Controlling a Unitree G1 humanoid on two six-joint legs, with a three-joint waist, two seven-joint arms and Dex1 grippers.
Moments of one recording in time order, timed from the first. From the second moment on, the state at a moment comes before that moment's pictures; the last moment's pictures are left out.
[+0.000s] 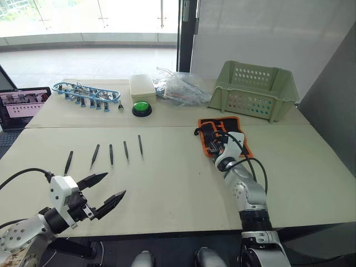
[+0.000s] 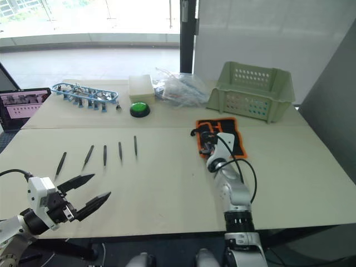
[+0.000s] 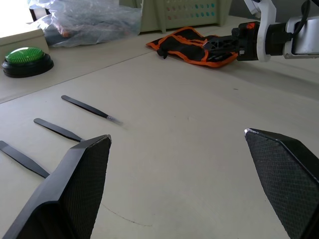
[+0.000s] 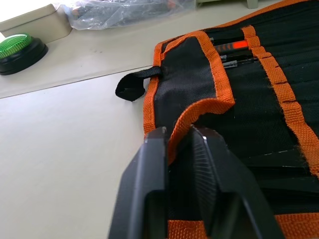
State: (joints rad) left arm 0.32 0.61 0.44 -0.44 -0.62 0.22 -0.88; right arm -0.51 -0.02 -0.13 0.17 0.26 0.42 0.04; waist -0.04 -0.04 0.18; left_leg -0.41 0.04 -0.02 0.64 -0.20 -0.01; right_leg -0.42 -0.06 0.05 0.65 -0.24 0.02
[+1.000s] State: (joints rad) left arm 0.26 0.64 0.38 -0.42 -0.61 0.25 -0.89; right arm -0.19 -0.51 0.35 -0.17 -0.05 0.01 0.62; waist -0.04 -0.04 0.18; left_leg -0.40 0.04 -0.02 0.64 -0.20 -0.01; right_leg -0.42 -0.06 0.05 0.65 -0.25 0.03
